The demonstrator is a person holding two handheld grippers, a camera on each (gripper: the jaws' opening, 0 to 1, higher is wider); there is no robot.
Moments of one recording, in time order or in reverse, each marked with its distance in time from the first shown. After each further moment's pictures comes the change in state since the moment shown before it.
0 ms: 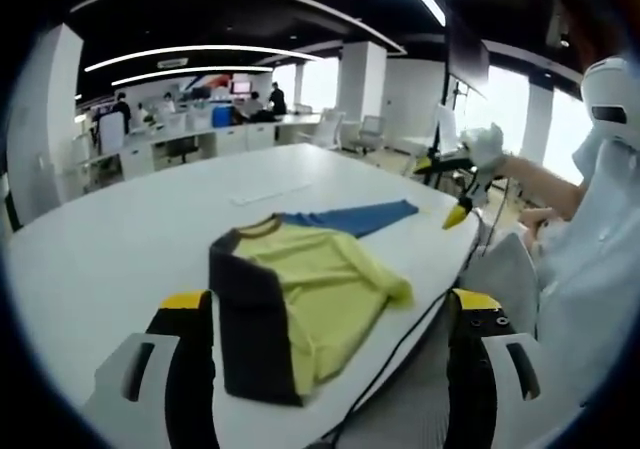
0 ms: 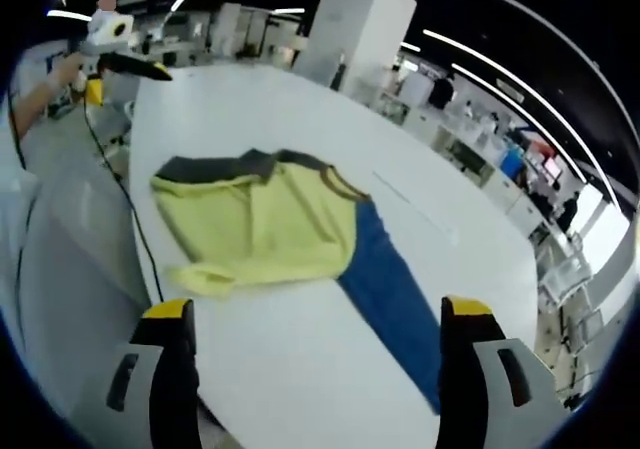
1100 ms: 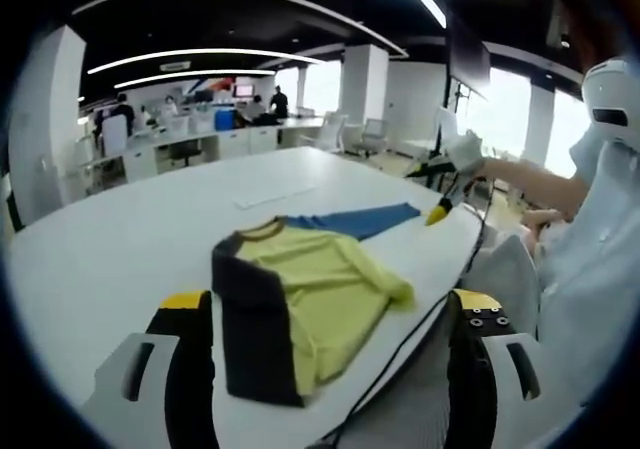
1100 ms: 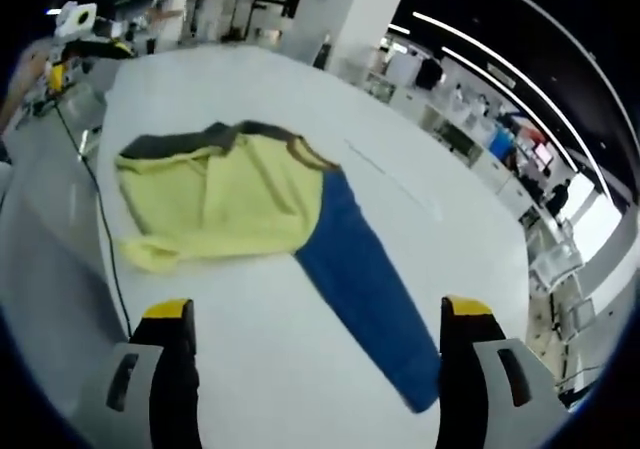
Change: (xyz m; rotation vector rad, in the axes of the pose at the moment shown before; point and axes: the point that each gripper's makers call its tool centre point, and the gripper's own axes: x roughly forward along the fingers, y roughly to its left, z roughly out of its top) left arm -0.004 0.001 0.001 0.003 -0.015 0.011; right arm 0.021 -0.048 -0.030 0.016 0.078 -0.048
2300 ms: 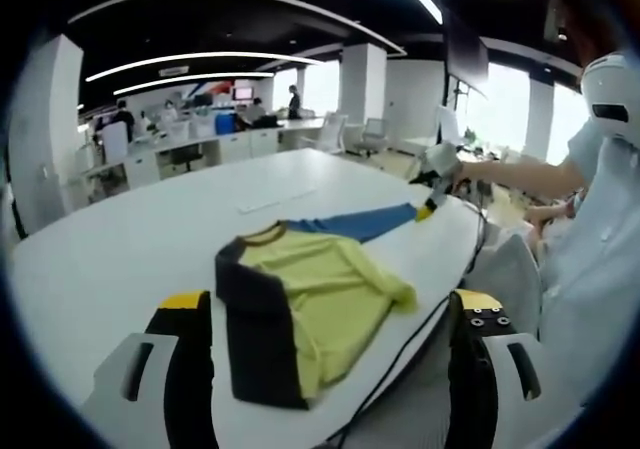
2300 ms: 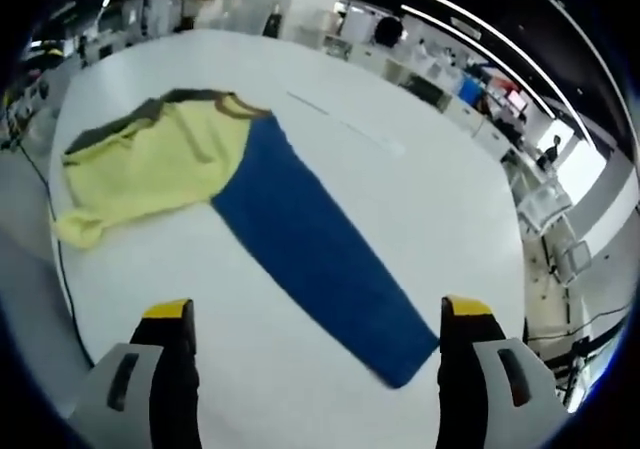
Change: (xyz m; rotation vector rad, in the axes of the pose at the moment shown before) left arm 0.000 -0.001 0.008 0.021 -0.003 0.016; right arm 0.026 -0.074 -0.083 0.159 0.142 -0.084
